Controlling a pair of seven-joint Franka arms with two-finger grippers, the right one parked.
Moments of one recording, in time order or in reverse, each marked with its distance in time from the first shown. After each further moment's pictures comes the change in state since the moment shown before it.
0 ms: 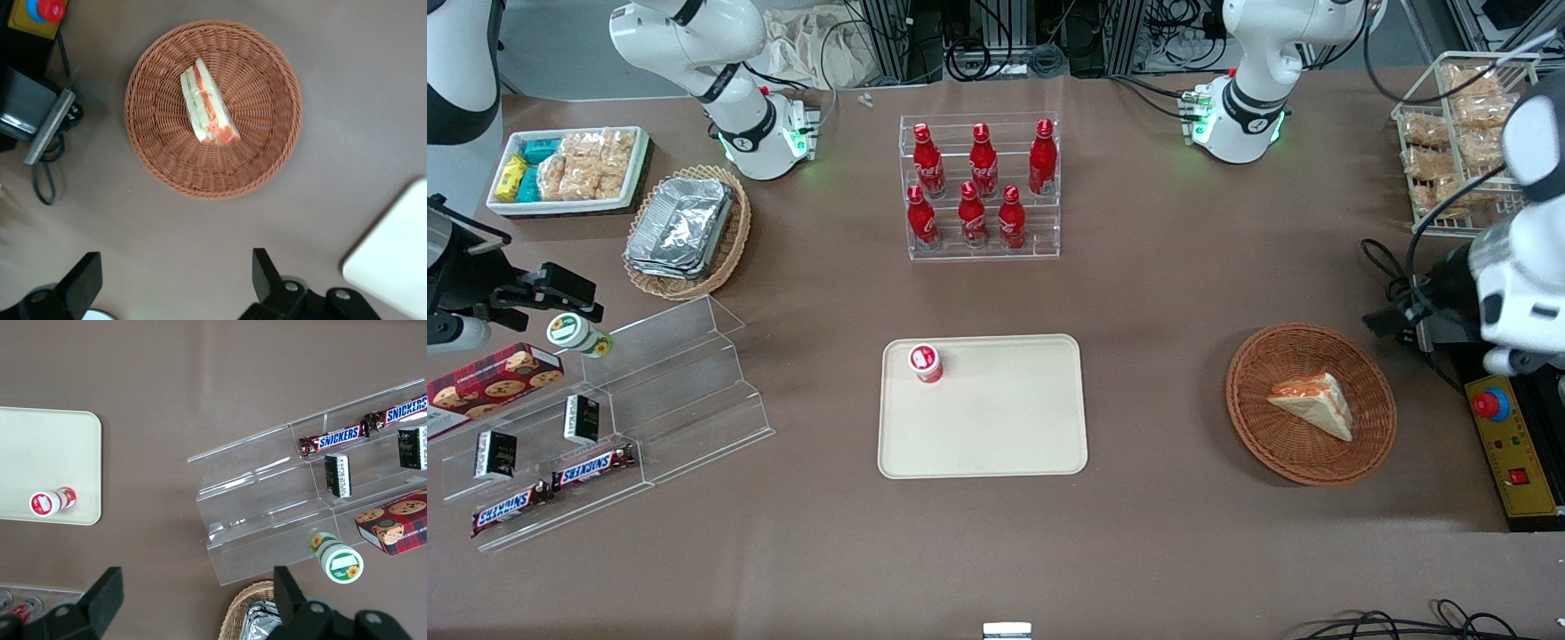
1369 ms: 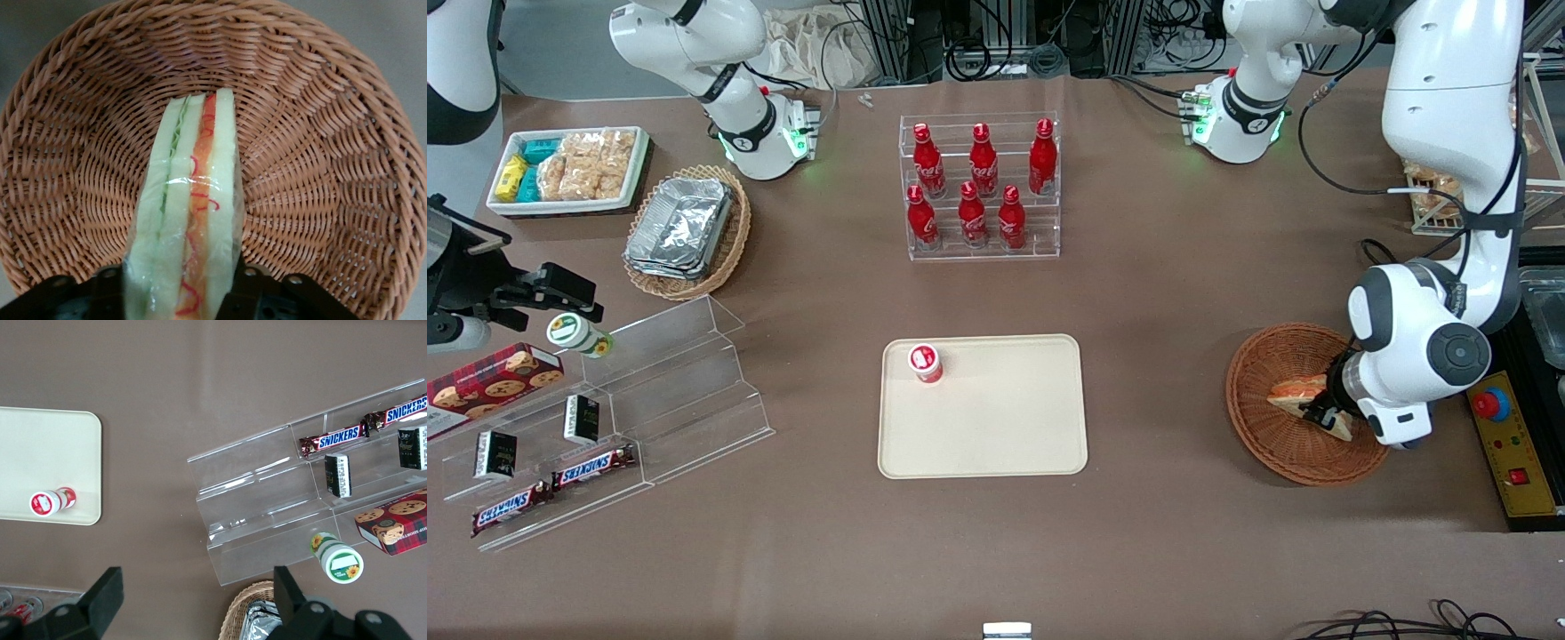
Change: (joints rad) arm 0.025 0.332 0.003 -0.229 -0.004 0.600 -0.406
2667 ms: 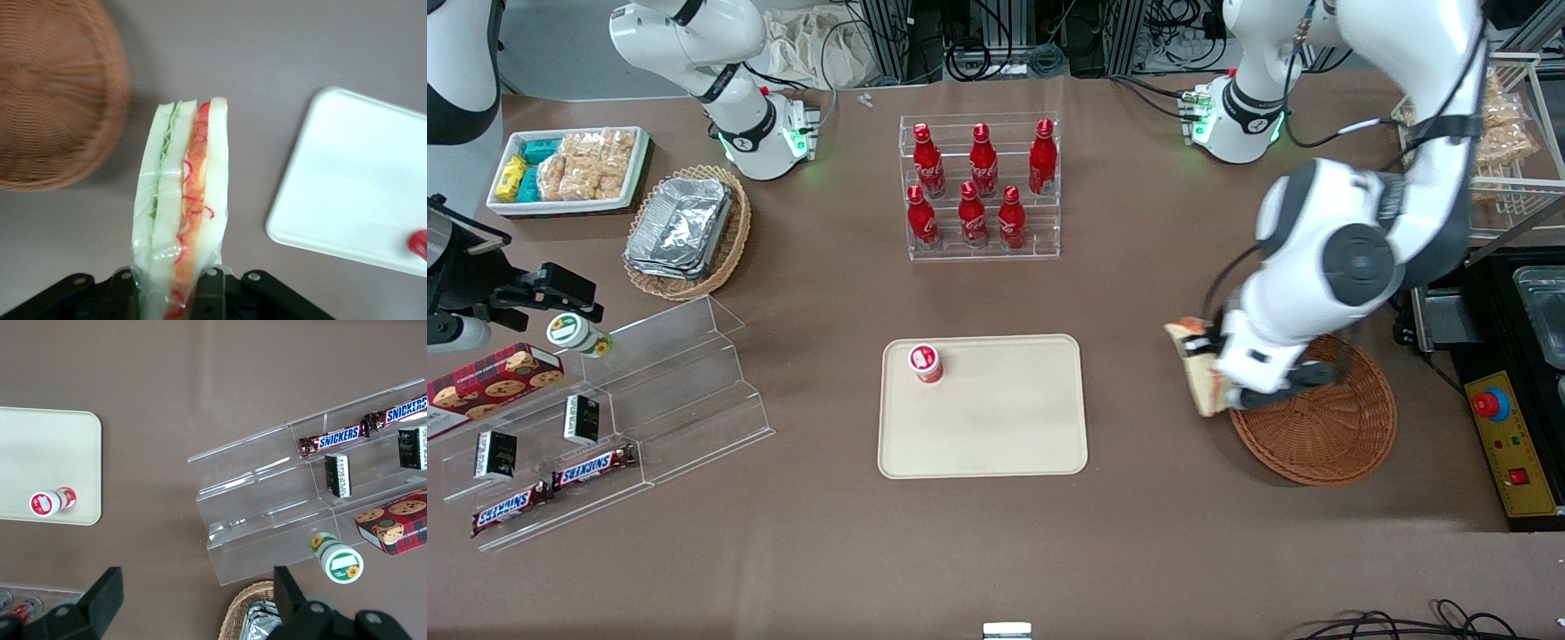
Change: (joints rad) arm -0.131 -0.164 -0.295 0.245 -0.026 -0.409 0.355
